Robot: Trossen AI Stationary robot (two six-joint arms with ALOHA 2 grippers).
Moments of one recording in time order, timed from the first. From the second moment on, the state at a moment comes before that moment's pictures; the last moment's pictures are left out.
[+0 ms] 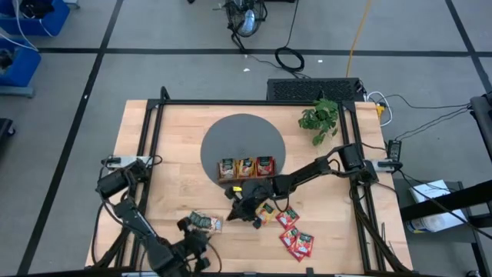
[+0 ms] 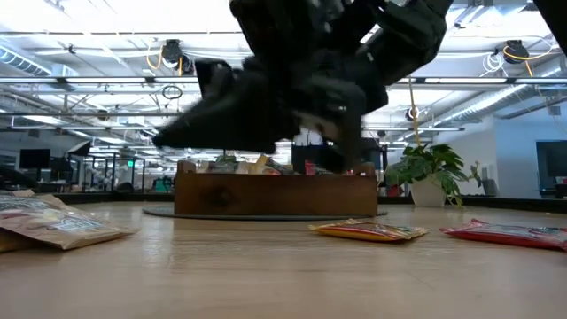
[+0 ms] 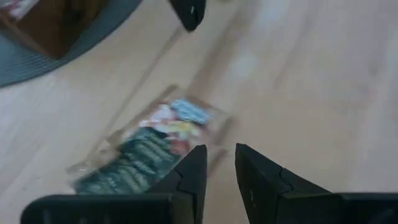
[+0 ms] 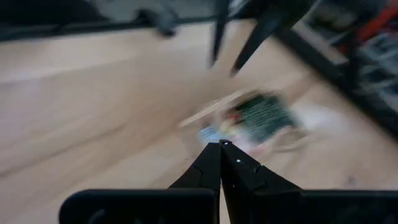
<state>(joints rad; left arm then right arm) -0.96 2.04 1.39 -0.93 -0.73 -1.43 0.21 2.15 1.22 0.49 -0.35 -0.60</state>
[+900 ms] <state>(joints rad) -0.89 2.04 1.32 -0.99 -0.67 -1.44 0.20 2.15 1.22 0.41 -0.45 -0.54</state>
